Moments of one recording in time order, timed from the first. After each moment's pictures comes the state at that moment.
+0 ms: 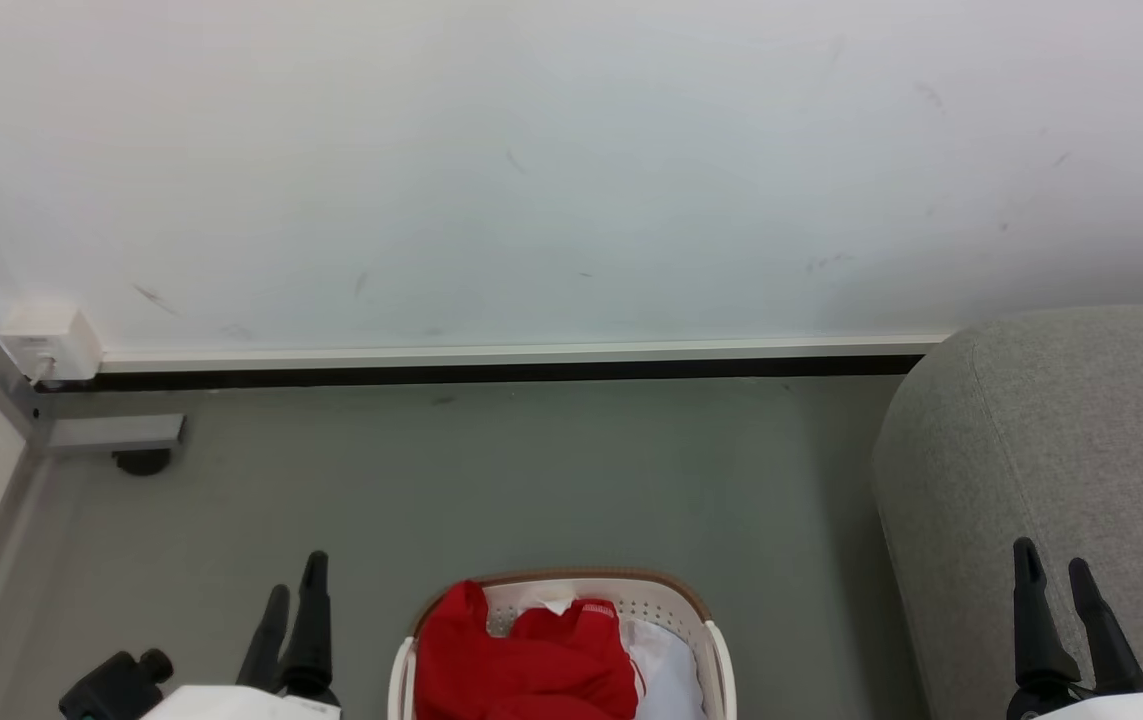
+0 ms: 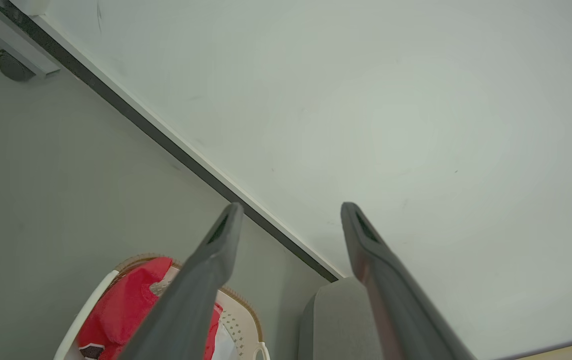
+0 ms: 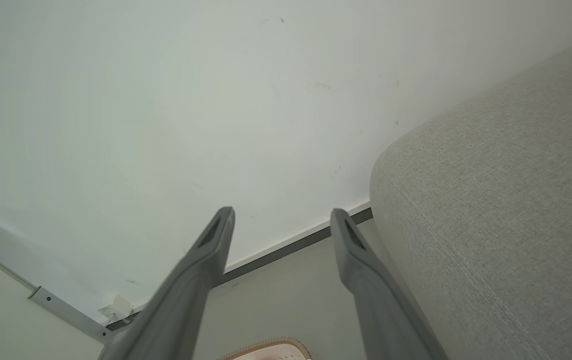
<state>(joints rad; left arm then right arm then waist) -0.06 0.04 -0.01 0.24 -0.87 -0.09 -0.09 -0.02 -0.04 -0.04 0.17 0.68 0.13 -0.10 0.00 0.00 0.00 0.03</state>
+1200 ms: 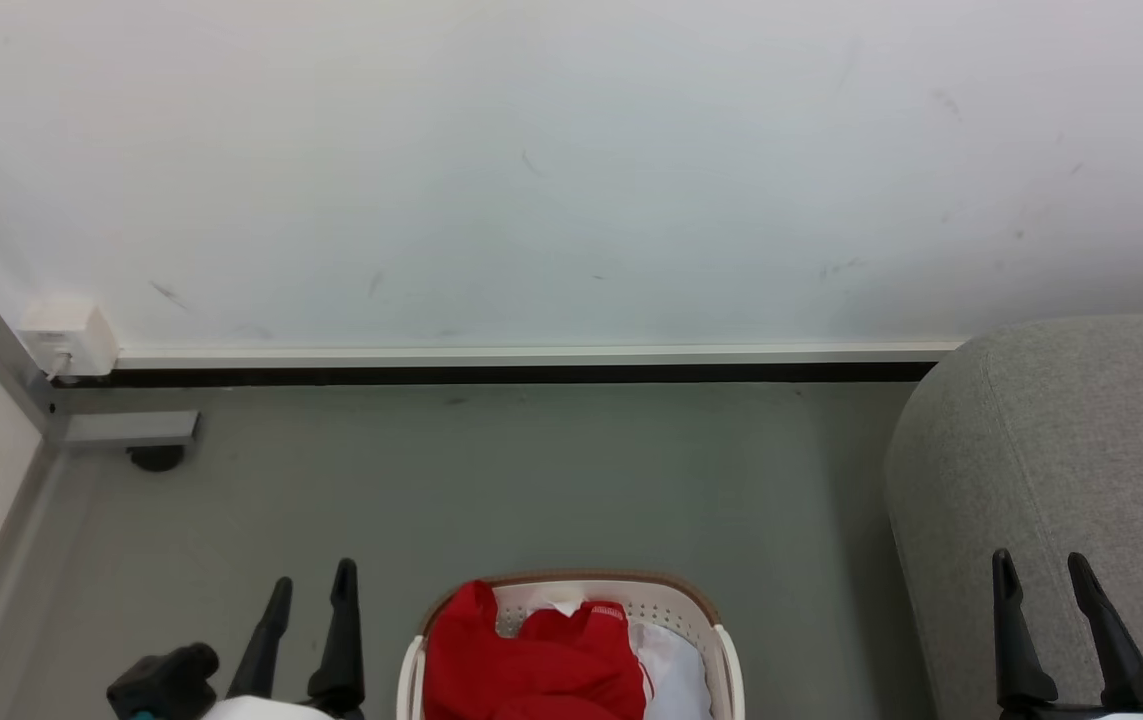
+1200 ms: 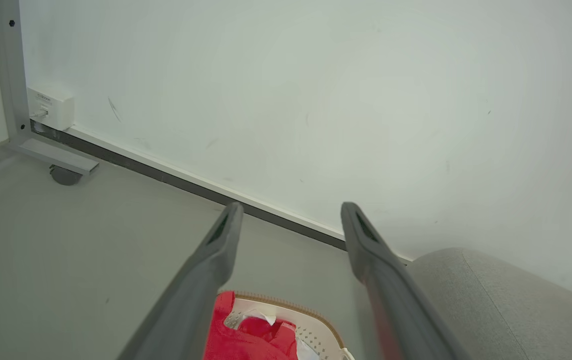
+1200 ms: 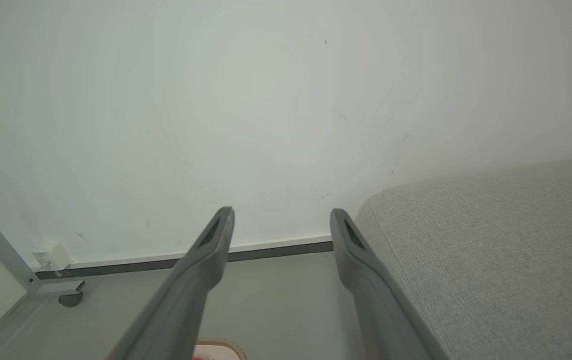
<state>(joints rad) -0.04 0.04 -0.06 0.23 -0.48 -0.06 -0.19 0.01 -0.04 -0.04 0.15 0.31 0.13 -0.19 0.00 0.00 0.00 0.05</state>
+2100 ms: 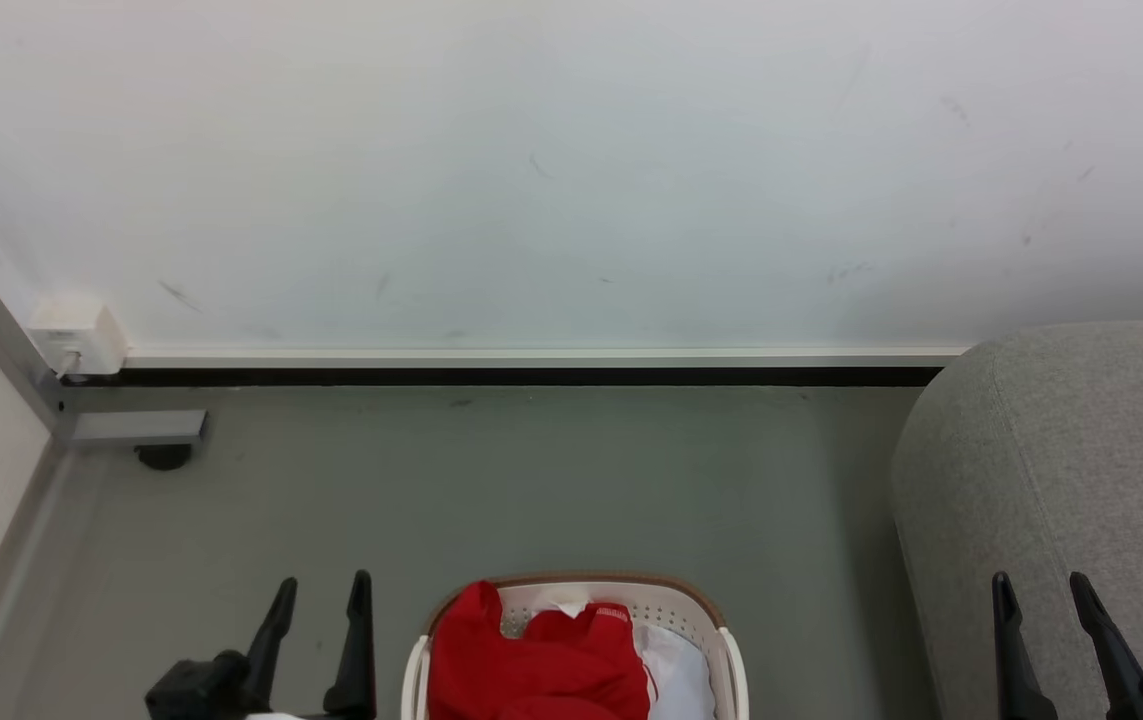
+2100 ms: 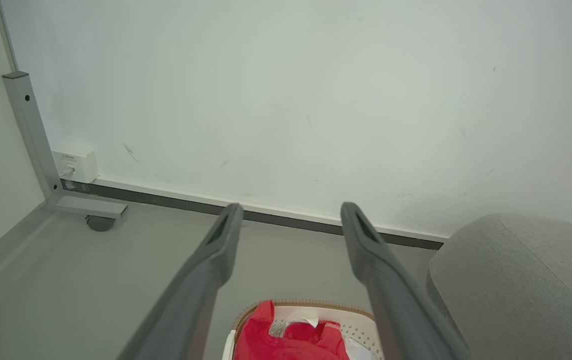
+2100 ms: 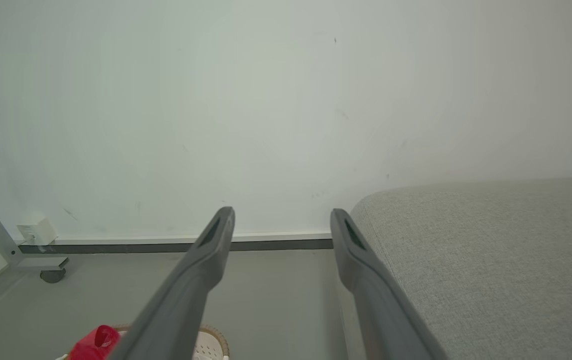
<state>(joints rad) -0.03 0.05 -0.06 0.24 -0.26 -0.06 -0.24 0.02 -0.05 -0.05 0.19 0.22 0.13 -0.24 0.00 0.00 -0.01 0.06</state>
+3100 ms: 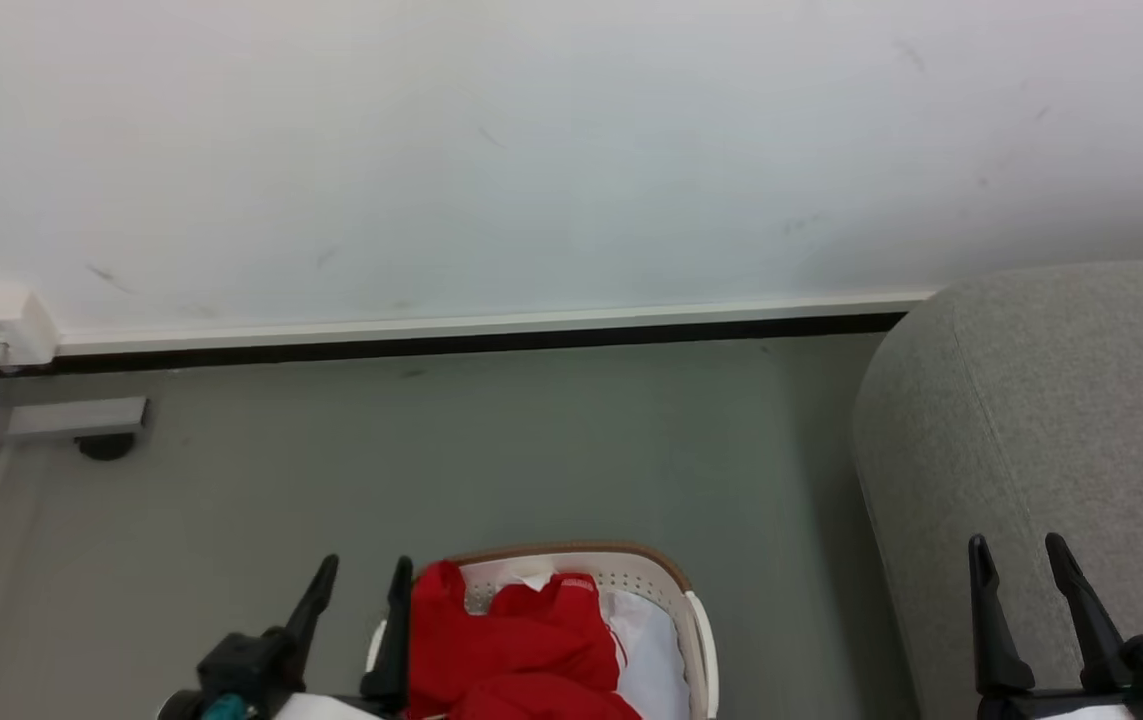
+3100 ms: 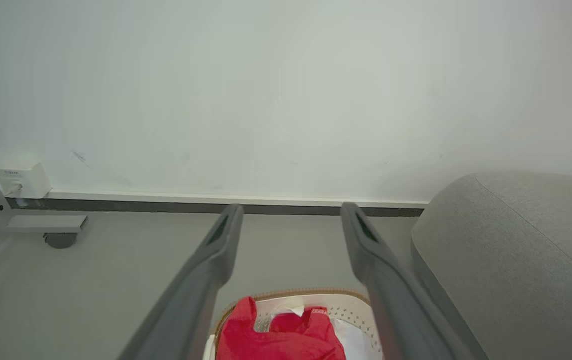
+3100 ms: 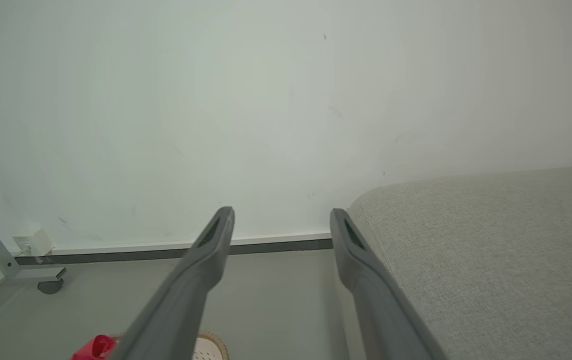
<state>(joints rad) -0.06 0.05 -0.09 0.28 -0.18 -0.09 -0.26 -0.02 -0.05 0.00 0.21 0.25 0.13 -0.26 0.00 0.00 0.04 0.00</state>
